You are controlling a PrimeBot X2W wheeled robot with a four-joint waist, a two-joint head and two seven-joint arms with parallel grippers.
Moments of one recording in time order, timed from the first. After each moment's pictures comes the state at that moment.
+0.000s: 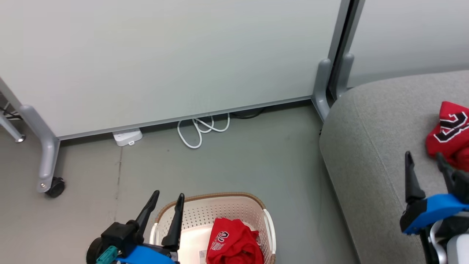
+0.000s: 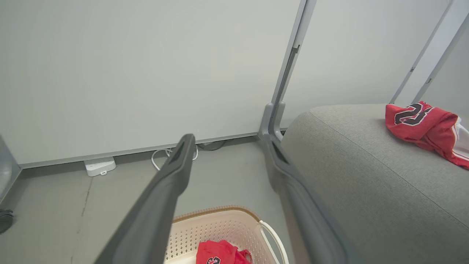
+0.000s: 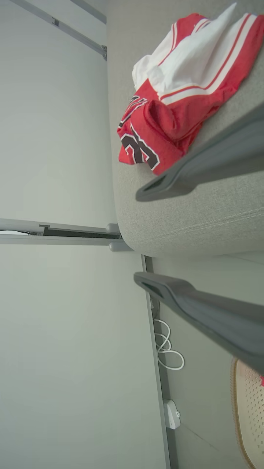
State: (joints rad) left arm -0.13 0.09 -0.28 0.34 -0.30 -0.12 -0.26; right arm -0.19 -0.15 -0.23 0.25 0.00 0.13 -0.01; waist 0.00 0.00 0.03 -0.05
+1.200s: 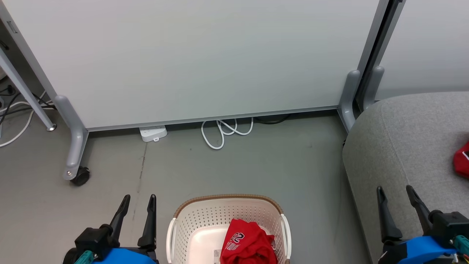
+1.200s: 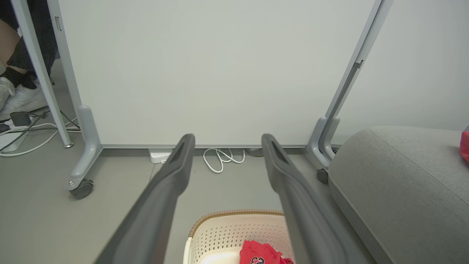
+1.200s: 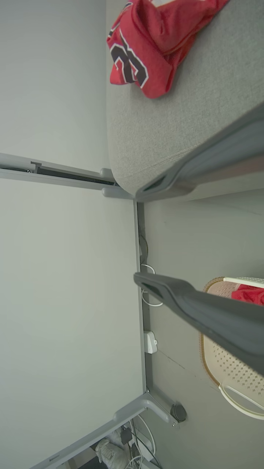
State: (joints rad) left arm -0.10 0.06 -0.10 0.36 -0.25 -0.13 -0.26; right arm 0.09 -0.05 -0.12 -0.06 0.04 0.13 0.05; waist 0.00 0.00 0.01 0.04
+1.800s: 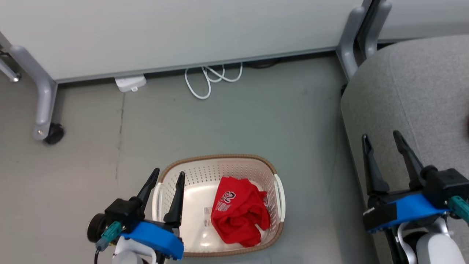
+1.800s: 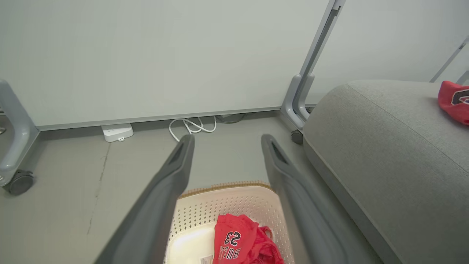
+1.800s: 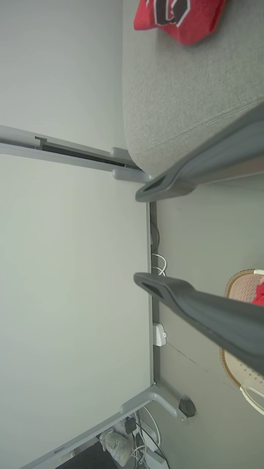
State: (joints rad) left arm -0.23 0.05 -0.22 0.40 -0.24 -0.13 -0.26; right arm -0.09 -0.05 -0.05 -0.09 0.04 0.13 0.02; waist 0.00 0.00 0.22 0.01
